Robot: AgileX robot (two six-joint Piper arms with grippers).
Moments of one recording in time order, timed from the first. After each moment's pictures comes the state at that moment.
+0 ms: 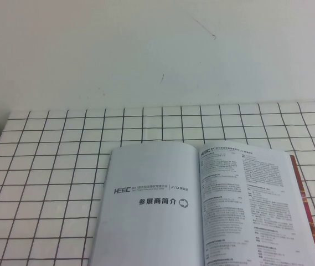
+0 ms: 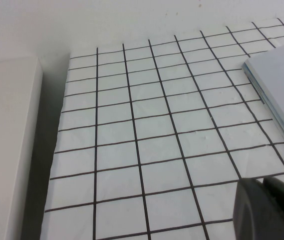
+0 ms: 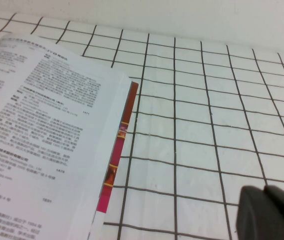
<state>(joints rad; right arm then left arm) 0.03 -0.01 0.02 0.00 0.43 -0.15 0.00 -0.01 0.01 -0.24 0.37 0.28</state>
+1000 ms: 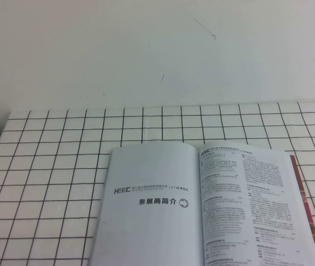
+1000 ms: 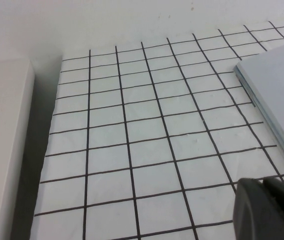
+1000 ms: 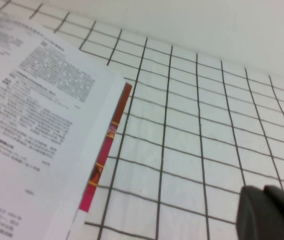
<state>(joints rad) 0.03 -0.01 0.02 -0.01 0.40 -0.28 0.00 -0.01 0.01 -0.30 0.37 0.32</state>
